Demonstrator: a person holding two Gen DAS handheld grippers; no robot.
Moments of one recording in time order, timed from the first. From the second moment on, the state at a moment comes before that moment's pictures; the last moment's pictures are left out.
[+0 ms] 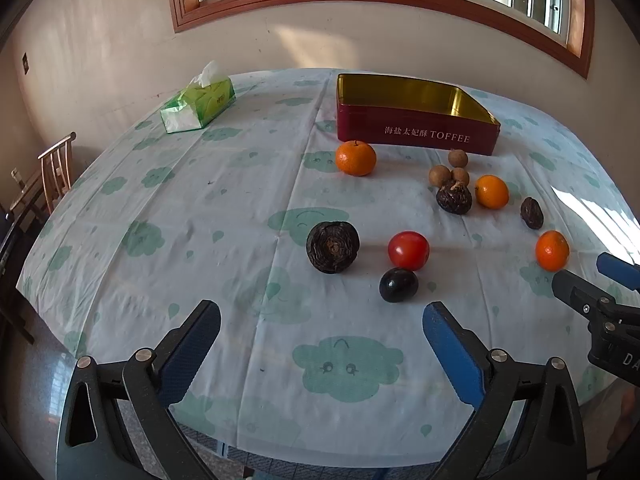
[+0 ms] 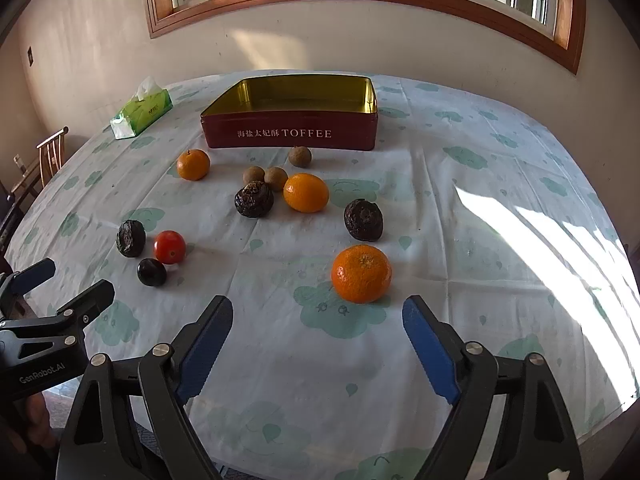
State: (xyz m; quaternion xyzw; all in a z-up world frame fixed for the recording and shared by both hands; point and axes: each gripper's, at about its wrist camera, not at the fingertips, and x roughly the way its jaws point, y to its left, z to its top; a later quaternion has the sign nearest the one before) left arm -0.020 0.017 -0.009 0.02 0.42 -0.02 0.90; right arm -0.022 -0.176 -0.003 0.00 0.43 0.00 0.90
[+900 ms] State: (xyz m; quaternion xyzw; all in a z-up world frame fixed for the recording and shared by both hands) left arm -0.012 0.022 -0.021 0.01 0.45 -0.03 0.89; right arm -0.003 -0.187 -0.024 0.01 0.46 0.01 0.89
